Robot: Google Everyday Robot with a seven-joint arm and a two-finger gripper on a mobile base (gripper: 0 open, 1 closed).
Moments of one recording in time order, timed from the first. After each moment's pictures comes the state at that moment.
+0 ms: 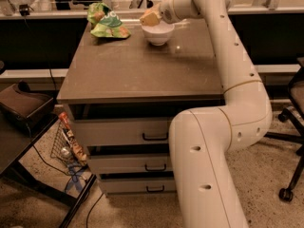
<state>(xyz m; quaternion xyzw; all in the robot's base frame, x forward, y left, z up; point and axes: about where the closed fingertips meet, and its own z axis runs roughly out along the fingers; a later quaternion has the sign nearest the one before) 0.898 -0.014 0.913 -0.43 0.72 0.18 0.51</state>
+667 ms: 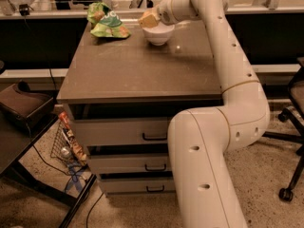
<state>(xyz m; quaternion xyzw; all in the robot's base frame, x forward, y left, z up) 0.899 -0.008 0.907 -0.43 0.72 0.18 0.51</state>
